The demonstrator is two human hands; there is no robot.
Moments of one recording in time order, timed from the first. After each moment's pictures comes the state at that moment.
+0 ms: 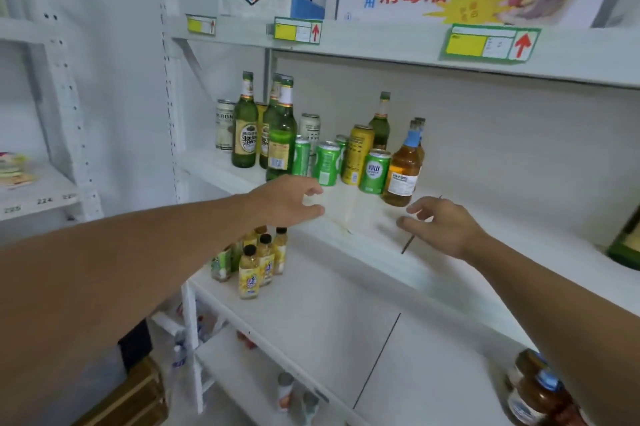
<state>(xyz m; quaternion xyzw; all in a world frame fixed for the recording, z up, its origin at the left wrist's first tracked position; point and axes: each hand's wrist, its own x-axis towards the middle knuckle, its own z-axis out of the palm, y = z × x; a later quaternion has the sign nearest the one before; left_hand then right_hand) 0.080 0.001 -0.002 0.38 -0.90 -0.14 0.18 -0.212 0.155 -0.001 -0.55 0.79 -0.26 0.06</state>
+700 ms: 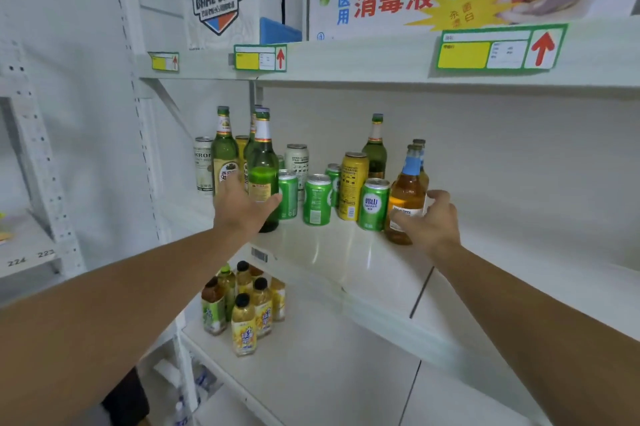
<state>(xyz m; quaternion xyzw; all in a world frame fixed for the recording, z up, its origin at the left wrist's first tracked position) 0.048 -0.115 -0.012 0.52 -0.66 -0.21 0.50 -0.264 0.027 -0.015 -0.40 0.75 -0.52 0.06</state>
